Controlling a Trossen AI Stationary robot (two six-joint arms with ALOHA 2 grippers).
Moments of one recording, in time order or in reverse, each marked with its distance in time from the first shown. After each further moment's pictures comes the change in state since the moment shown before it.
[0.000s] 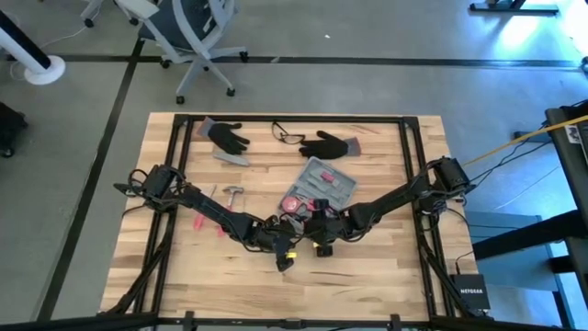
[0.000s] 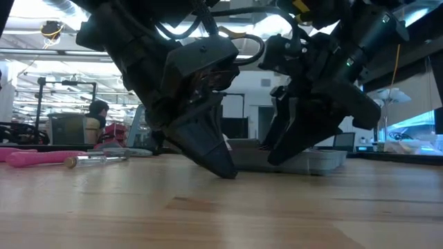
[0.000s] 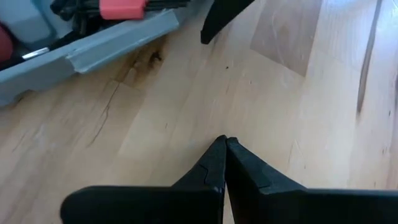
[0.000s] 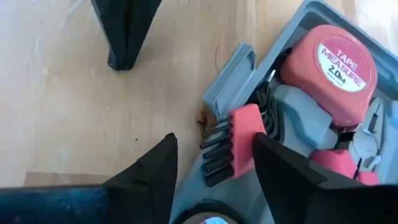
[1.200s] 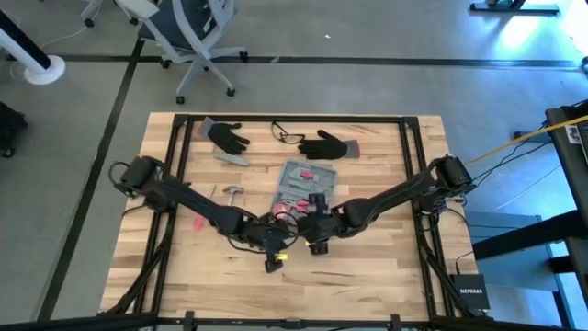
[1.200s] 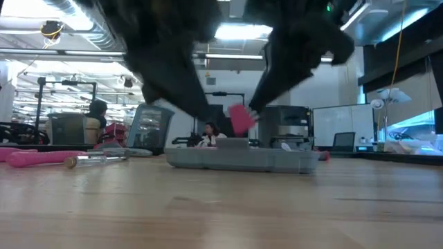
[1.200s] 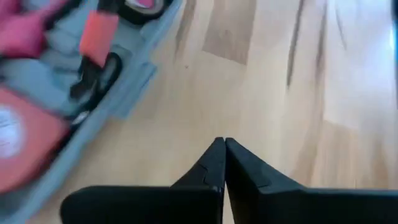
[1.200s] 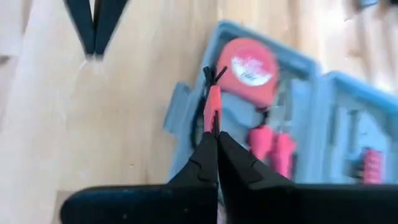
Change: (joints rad) left arm -0.023 -0.218 0.000 -0.222 0.056 0.138; right arm 0.002 -0.045 0.258 -0.338 0.062 0.001
